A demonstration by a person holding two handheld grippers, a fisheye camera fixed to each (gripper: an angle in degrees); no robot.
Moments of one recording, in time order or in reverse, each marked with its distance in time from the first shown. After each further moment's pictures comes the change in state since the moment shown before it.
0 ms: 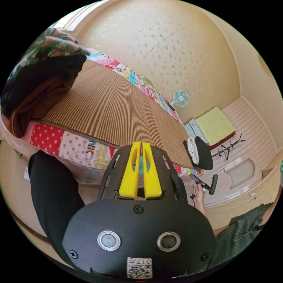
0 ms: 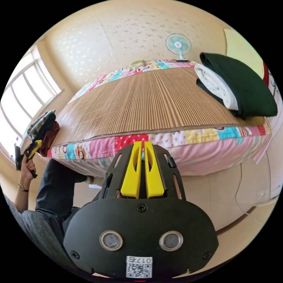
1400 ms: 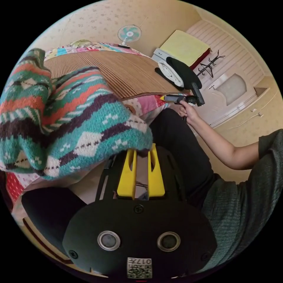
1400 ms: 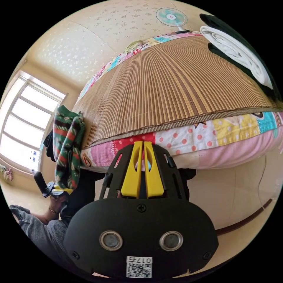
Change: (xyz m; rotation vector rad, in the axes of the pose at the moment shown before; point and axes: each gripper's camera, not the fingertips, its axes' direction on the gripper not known) left arm 0.147 0.231 0.114 -0.744 0.287 0.546; right arm 0.115 0.019 0.141 -0.198 -0.243 0.162
